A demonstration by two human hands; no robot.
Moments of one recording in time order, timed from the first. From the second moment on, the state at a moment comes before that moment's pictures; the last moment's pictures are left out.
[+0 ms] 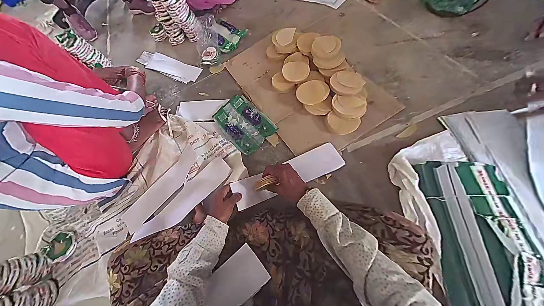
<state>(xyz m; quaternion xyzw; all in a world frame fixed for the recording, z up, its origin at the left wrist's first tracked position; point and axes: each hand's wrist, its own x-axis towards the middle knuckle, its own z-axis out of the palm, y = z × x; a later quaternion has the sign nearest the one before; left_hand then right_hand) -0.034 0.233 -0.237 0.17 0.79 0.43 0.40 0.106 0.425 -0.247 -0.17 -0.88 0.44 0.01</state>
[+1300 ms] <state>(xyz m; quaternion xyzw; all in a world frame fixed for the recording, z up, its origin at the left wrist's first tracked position) -0.009 0.282 -0.261 0.53 0.68 0.47 0.20 0.127 0.417 -0.244 -0.32 -0.81 0.49 -0.04</state>
